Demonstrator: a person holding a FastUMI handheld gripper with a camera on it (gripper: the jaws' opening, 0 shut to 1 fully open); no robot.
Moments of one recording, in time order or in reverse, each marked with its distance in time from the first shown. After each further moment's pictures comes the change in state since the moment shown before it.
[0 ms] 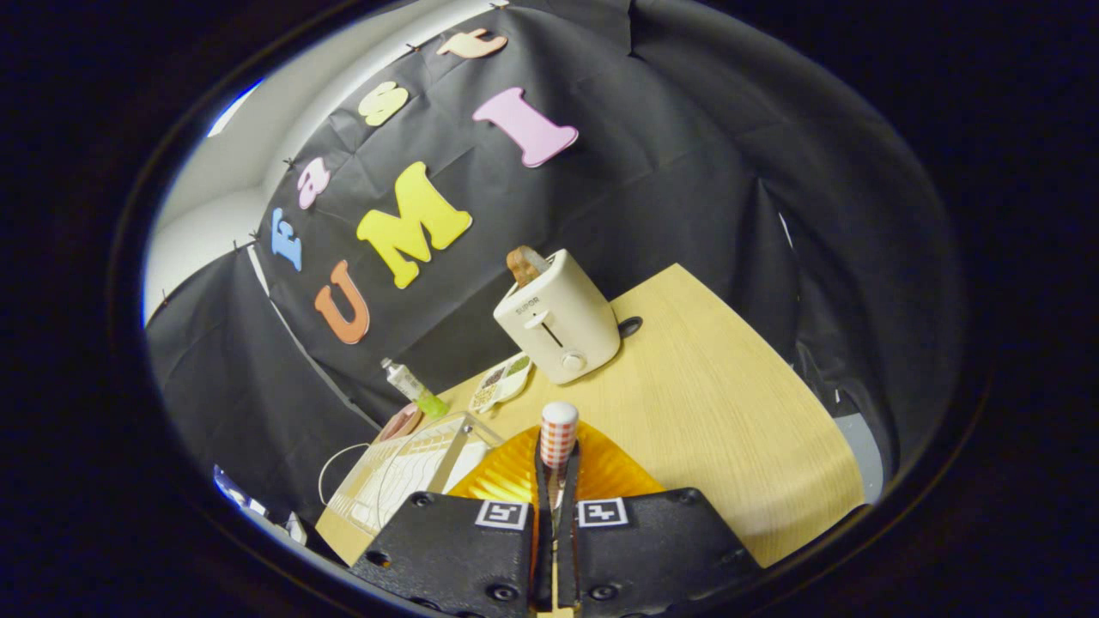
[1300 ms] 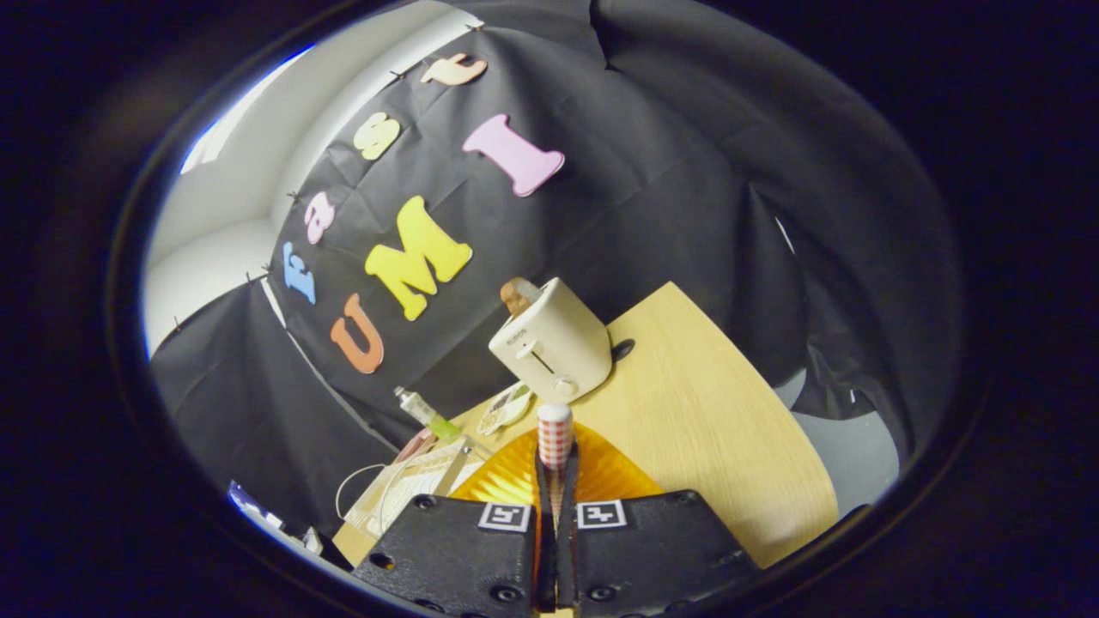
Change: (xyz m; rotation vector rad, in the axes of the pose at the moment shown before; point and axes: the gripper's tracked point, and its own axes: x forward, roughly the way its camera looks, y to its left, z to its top) arm -0.018 -0.024 0.012 0.104 -0.050 0.090
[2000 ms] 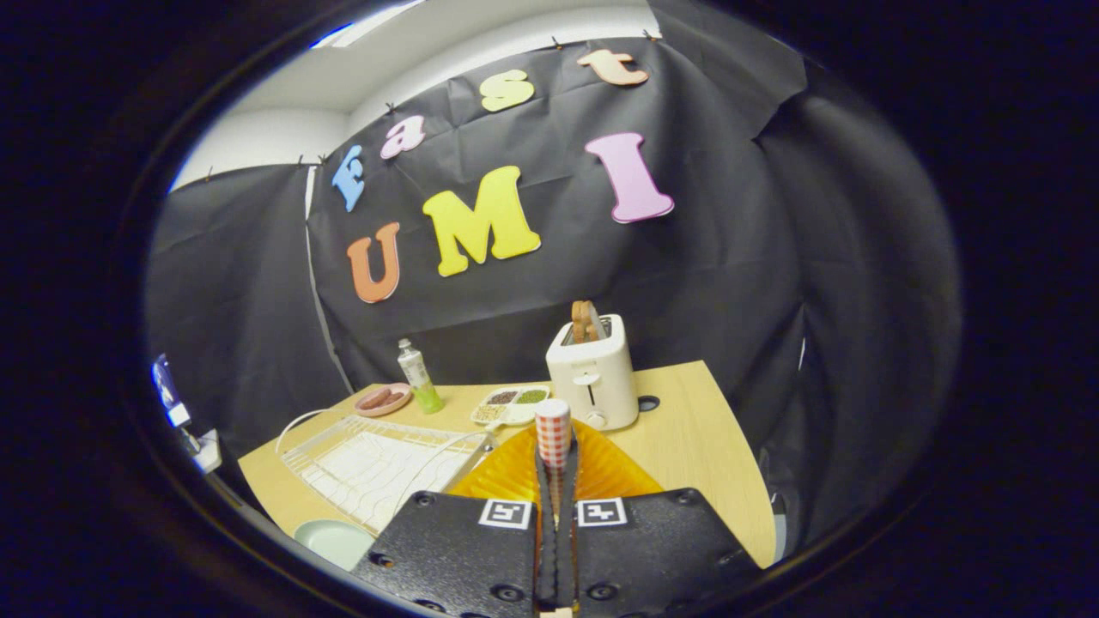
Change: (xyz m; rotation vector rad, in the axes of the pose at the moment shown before) arm -0.012 0.098 0.020 -0.510 -0.069 -0.148
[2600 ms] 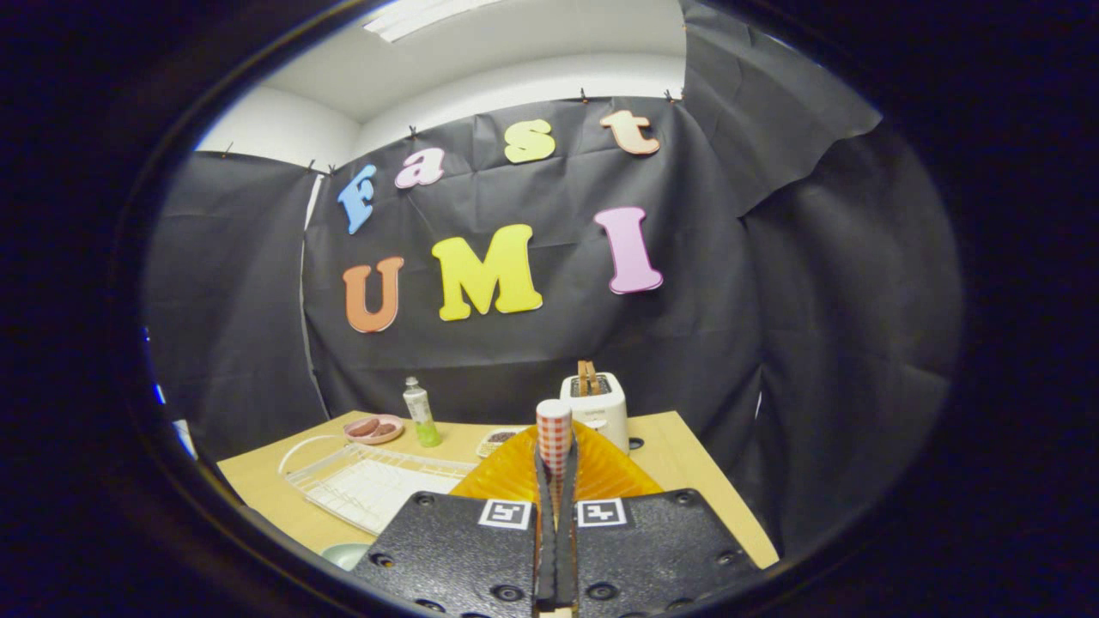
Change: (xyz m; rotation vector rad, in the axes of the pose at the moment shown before) arm -0.095 0.100 0.025 -0.024 -0.190 -0.124
